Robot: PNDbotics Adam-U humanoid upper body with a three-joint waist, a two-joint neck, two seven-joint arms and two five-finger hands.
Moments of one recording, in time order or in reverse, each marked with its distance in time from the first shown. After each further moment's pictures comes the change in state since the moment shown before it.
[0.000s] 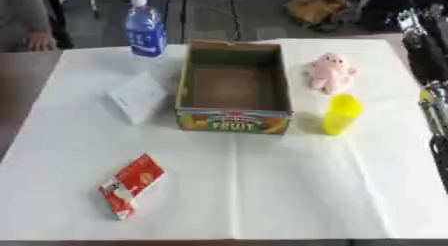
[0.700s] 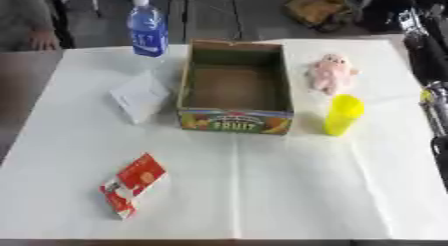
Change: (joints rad) left arm 0.000 -0.007 0.000 0.000 0.000 -0.001 -0.002; right arm 0.000 0.000 0.000 0.000 0.000 0.002 0.000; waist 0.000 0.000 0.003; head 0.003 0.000
